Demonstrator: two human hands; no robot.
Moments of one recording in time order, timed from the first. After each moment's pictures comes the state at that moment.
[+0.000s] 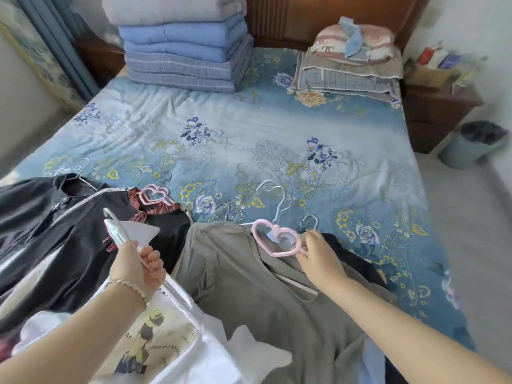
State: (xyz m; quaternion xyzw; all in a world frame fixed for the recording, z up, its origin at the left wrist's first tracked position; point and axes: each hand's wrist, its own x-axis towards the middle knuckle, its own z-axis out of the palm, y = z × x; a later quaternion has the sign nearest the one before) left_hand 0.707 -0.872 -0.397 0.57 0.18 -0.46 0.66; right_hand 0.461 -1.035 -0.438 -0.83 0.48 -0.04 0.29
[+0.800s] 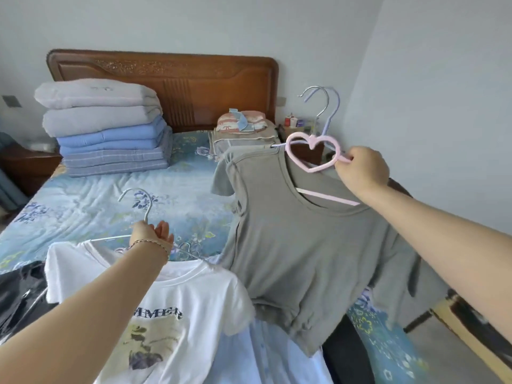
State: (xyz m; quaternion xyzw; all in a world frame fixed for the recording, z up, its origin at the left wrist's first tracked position) left_hand 0.628 -0.781 -0.195 0.51 0.08 -0.50 0.70; right_hand 0.293 -0.862 -0.093 -0.64 0.70 -0.31 0.00
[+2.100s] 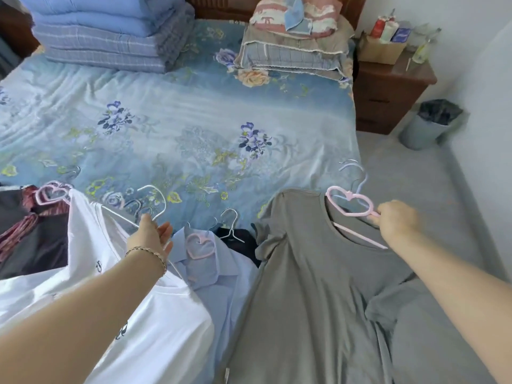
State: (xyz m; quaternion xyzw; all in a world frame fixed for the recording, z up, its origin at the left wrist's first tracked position) left_hand 0.507 -1.105 -0.462 0.69 0.20 -0.37 0.60; right_hand 0.155 -1.322 -0.445 -0.74 0.65 0.16 0.01
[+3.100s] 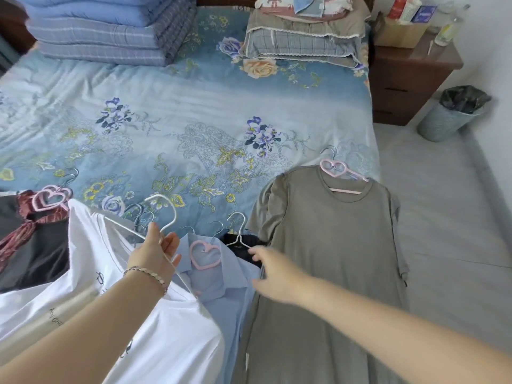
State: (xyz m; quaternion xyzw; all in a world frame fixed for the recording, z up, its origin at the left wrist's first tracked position) left_hand 0.509 -1.115 -0.479 0.65 0.20 -0.39 0.62; right_hand 0.312 -1.192 -0.478 -0.80 0.37 0.11 0.46
